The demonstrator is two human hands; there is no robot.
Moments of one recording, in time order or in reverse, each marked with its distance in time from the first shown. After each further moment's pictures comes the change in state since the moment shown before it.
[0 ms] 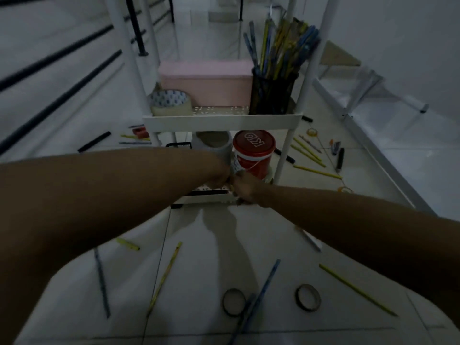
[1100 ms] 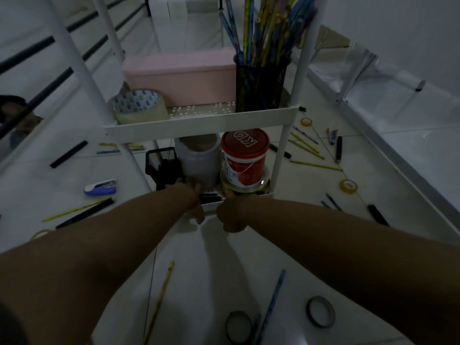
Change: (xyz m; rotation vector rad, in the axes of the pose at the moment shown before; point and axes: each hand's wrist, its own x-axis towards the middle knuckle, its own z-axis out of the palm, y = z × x) left_hand 0.063 -0.016 0.055 -0.052 -0.092 -0.183; right_hand 0.040 0.014 0.022 -1.172 -0.510 -0.160
